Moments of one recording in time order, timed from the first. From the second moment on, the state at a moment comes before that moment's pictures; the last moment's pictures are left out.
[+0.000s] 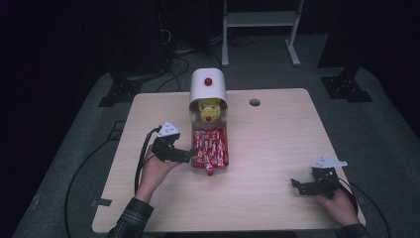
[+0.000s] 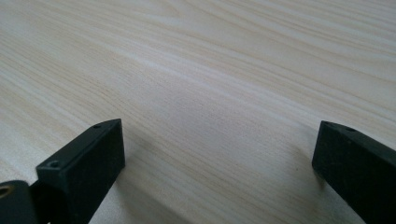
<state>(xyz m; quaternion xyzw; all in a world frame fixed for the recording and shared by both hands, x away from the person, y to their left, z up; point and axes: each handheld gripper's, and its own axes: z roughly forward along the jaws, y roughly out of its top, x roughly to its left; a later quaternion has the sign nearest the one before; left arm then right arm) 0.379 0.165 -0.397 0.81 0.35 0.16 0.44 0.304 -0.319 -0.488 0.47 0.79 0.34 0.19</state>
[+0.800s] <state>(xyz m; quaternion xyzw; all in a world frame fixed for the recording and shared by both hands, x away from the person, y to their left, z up) 0.395 0.132 -0.399 0.82 0.34 0.15 0.44 0.304 -0.319 -0.488 0.47 0.79 0.34 0.19</state>
